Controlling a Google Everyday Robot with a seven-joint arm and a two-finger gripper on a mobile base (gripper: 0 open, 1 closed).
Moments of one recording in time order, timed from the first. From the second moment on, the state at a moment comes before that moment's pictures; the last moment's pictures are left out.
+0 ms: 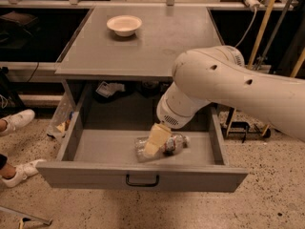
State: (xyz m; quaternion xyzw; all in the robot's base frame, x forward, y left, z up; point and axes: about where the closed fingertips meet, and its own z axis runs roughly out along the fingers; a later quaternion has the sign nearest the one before) arm 0.511 -0.026 0.771 -0.55 0.80 0.05 0.21
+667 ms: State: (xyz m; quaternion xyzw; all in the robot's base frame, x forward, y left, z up) arm 0.453 -0.103 0.862 -0.47 0.84 -0.01 0.26
